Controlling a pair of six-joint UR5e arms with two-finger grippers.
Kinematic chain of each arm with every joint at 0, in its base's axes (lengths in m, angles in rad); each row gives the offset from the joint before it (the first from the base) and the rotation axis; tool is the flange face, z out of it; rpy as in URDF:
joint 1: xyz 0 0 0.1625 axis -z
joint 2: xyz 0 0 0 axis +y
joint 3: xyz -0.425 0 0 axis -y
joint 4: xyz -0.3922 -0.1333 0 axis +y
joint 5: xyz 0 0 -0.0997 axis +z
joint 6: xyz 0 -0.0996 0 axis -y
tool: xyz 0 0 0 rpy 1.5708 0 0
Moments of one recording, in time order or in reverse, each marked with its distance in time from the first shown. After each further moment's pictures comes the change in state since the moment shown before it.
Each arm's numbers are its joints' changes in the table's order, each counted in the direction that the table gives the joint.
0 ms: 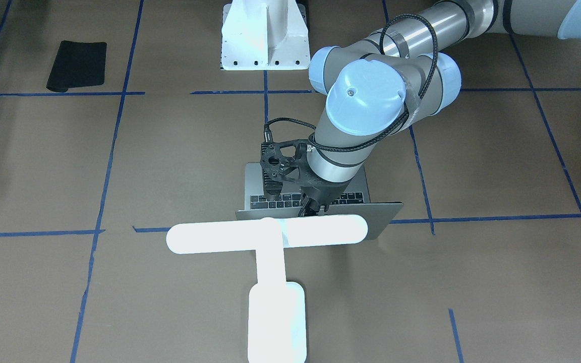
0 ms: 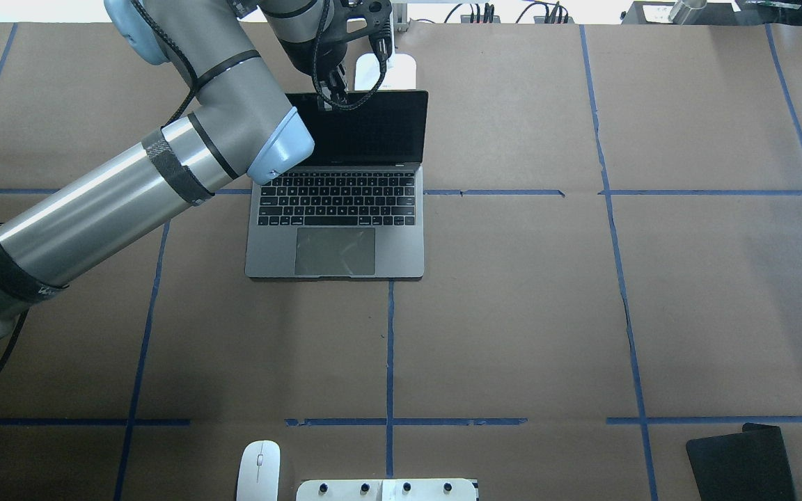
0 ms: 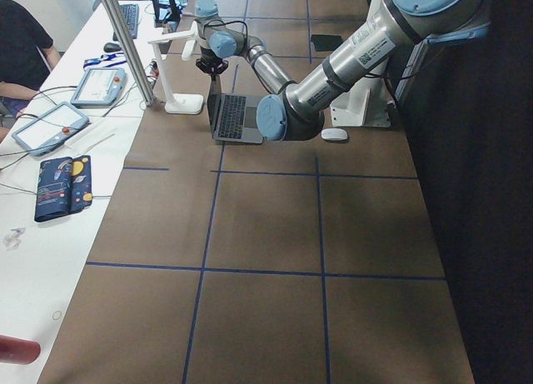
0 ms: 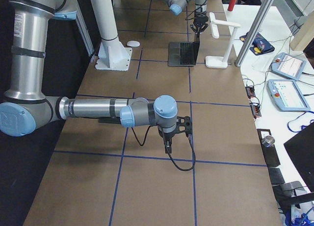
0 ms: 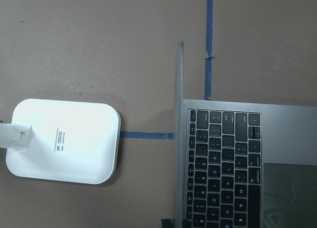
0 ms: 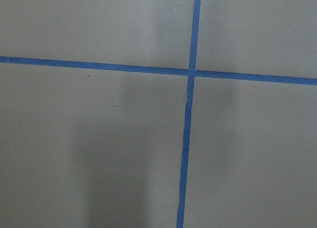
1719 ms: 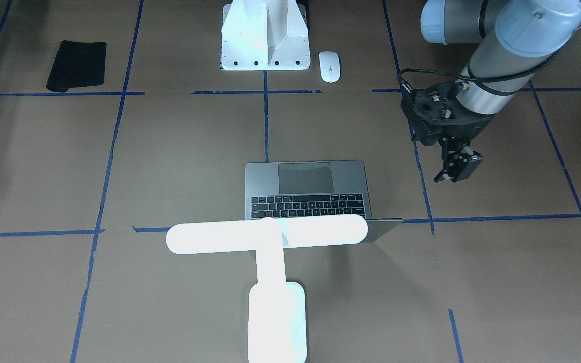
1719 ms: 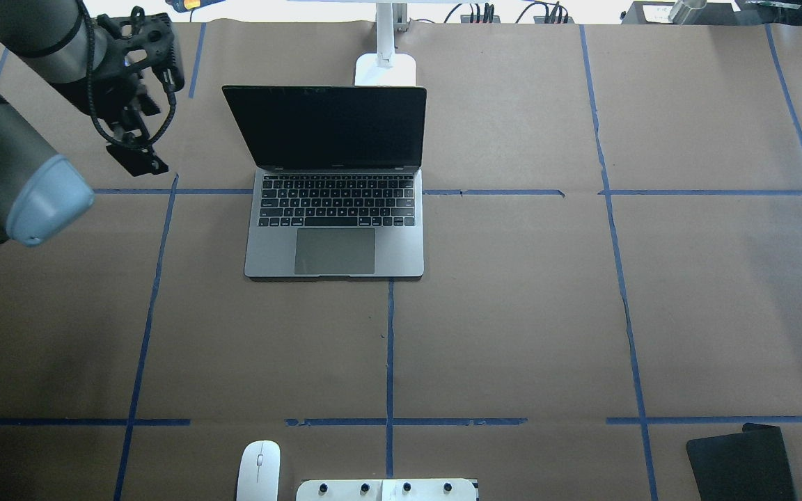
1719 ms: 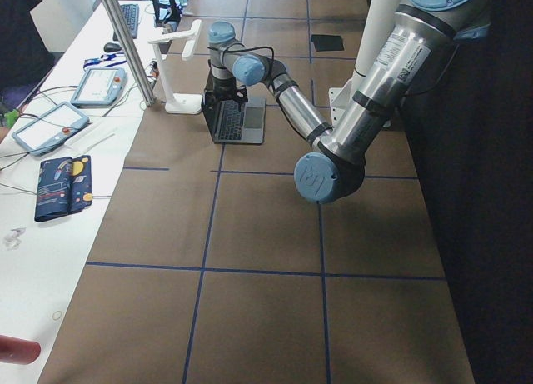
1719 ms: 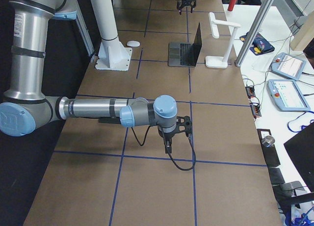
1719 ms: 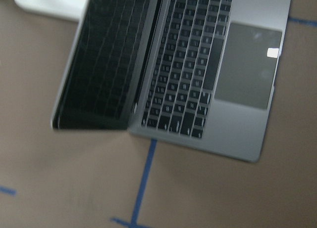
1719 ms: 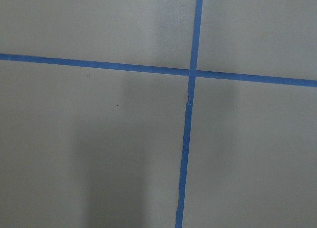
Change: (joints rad) left arm 0.149 -0.465 -0.558 -0.387 0.043 -0.066; right arm 0.001 0.002 0.004 -0.008 0.002 -0.013
